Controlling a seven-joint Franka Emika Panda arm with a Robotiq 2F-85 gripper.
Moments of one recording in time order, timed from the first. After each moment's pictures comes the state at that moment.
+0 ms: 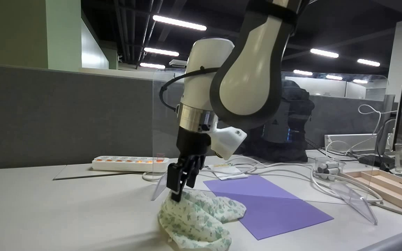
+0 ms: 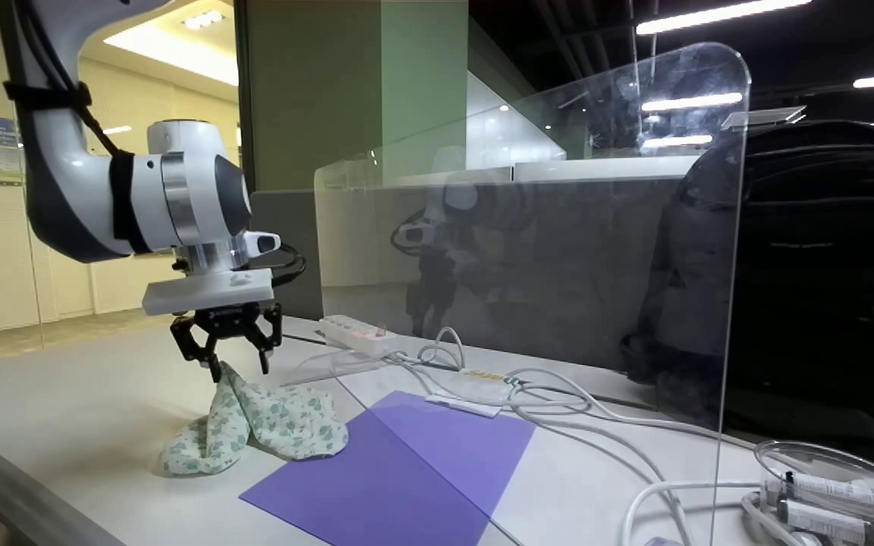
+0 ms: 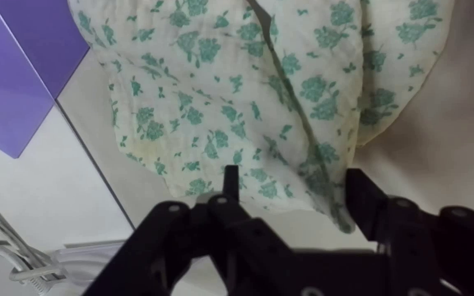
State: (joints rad) arm 0.12 0.33 0.16 -2.52 -0.65 3.10 0.13
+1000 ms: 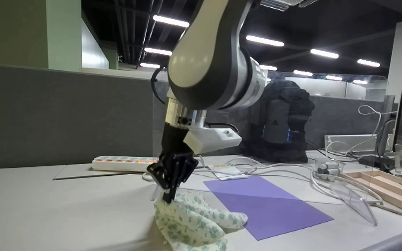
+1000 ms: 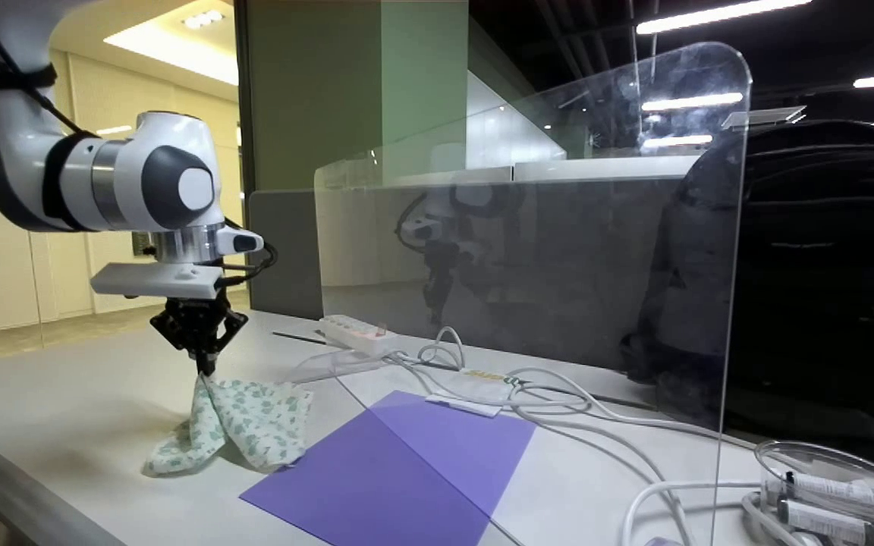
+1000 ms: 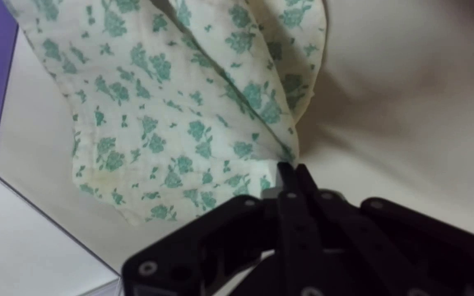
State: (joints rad) arm 0.14 0.29 0.30 -2.53 -0.15 3.01 0.07
